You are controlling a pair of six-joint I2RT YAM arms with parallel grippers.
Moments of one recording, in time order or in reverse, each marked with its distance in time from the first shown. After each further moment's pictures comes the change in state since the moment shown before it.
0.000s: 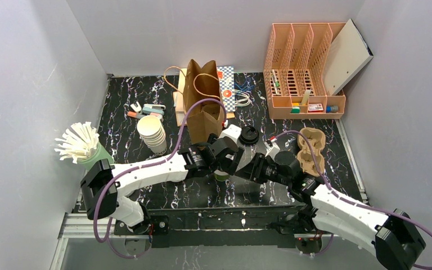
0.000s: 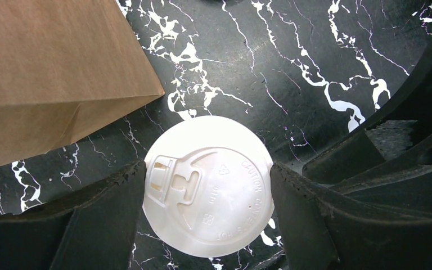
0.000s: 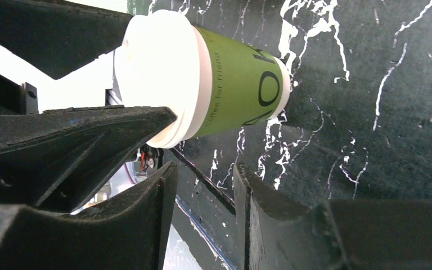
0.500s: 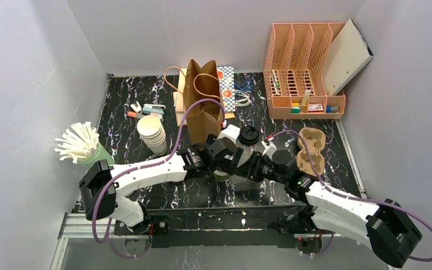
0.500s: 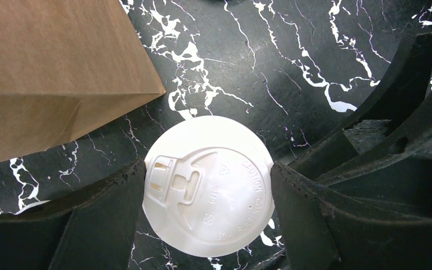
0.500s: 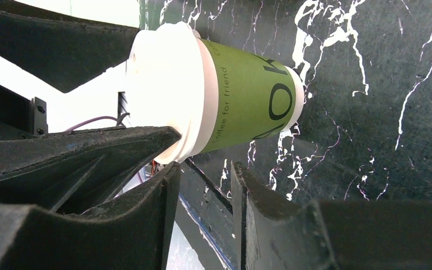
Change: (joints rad) left arm 0.000 -0.011 -0.014 0.004 -0.005 -0.015; right arm 0.000 0.109 -0.016 0.169 -0.030 0.047
